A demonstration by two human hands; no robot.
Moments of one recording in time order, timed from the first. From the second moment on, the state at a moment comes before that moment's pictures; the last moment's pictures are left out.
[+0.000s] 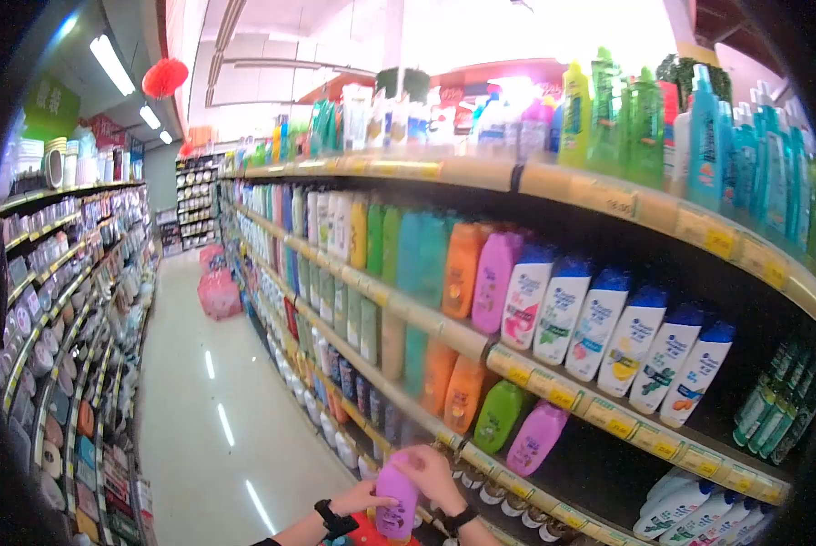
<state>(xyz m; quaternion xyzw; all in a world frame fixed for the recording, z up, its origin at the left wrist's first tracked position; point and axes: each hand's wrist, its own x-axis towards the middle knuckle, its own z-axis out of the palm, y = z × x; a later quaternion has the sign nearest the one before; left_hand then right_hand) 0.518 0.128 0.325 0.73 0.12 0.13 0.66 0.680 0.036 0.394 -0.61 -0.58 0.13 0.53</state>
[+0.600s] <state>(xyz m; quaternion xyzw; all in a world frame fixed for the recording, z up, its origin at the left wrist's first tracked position) 0.642 0.034 0.392 0.71 0.06 0.12 0.69 0.746 -0.119 0.391 -0.67 -0.53 0.09 0.51</state>
